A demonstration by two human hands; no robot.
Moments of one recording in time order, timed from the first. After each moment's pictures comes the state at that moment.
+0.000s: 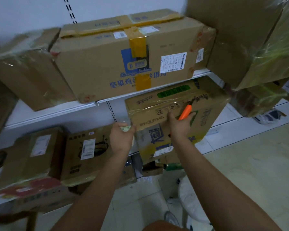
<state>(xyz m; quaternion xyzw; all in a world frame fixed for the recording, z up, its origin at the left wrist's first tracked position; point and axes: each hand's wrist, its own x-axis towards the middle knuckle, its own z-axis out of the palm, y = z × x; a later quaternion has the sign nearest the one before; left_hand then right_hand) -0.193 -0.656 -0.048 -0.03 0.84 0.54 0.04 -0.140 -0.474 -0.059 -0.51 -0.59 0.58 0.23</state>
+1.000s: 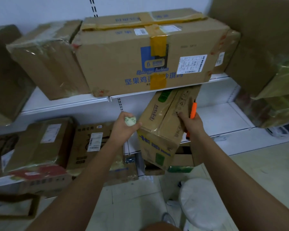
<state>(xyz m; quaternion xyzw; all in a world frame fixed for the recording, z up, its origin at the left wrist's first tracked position) -0.227 -0.686 -0.045 0.11 0.83 0.55 0.10 -0.141 -0.442 -0.051 -0.41 -0.64 0.64 0.13</state>
